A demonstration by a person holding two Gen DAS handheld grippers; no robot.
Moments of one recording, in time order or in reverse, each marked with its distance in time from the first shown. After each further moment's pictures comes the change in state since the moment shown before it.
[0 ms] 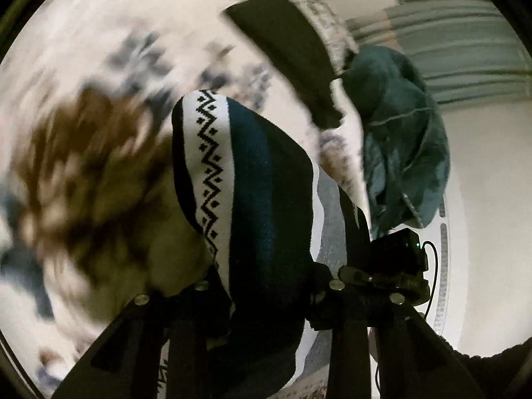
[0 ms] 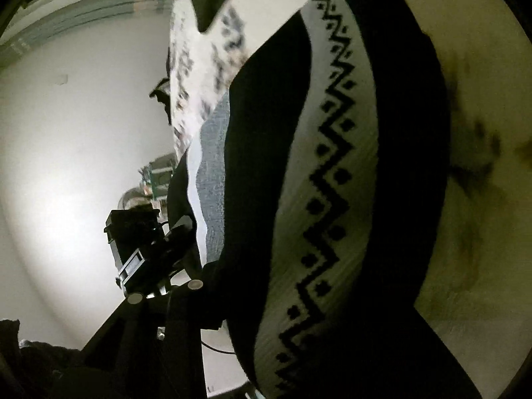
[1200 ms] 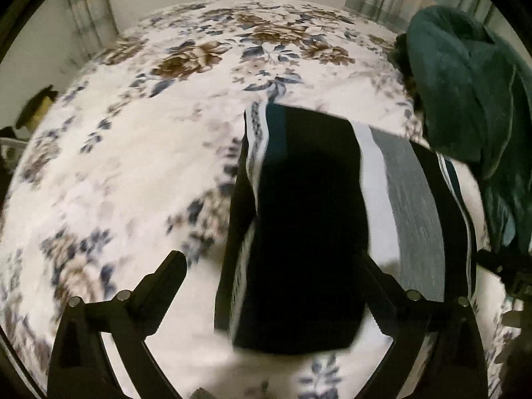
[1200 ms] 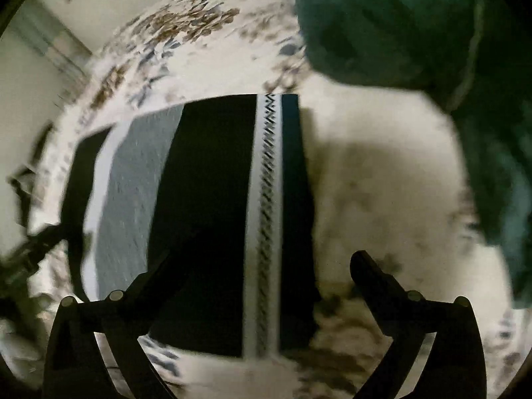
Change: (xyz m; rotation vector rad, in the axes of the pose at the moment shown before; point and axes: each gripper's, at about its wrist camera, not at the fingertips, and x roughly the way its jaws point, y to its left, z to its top) left arm 0.126 -0.123 0.317 0.482 -0.088 0.666; right arm -0.092 0.156 0.299 -0.104 -0.517 -0.919
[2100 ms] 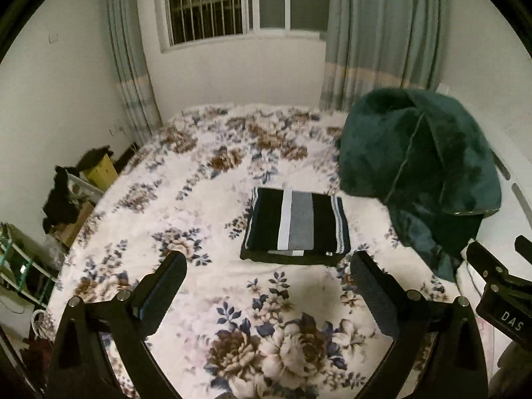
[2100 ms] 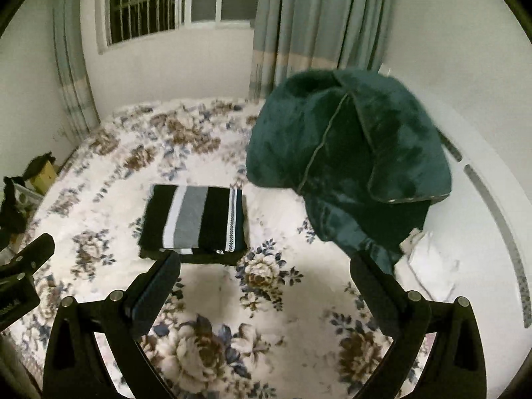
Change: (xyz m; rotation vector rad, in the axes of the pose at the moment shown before) left arm -0.429 -0.071 -0.142 0.027 -0.354 0.062; right arm -0.489 0.010 -0.240 -0.042 -0.471 -0.233
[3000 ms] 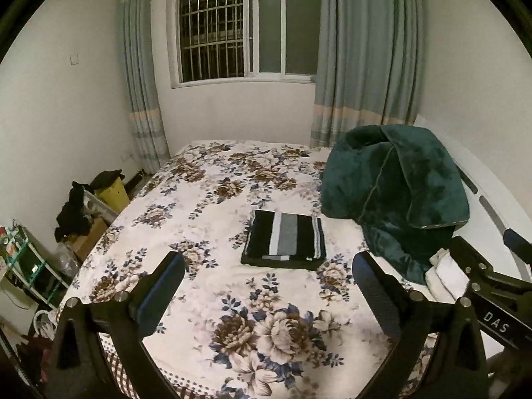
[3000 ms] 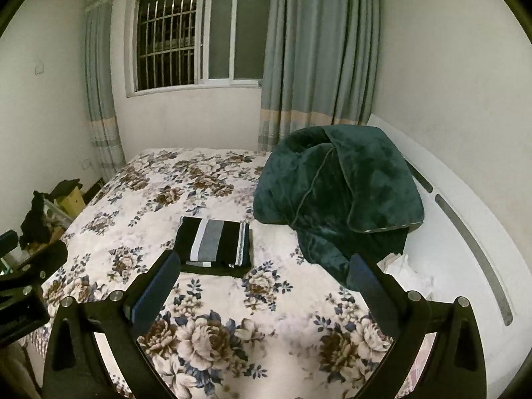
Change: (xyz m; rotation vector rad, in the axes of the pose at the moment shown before) left arm -0.160 -0.005 -0.047 -0.018 -0.144 -0.016; right arm -0.250 -0.044 -0.049 -0.006 -0.202 0.043
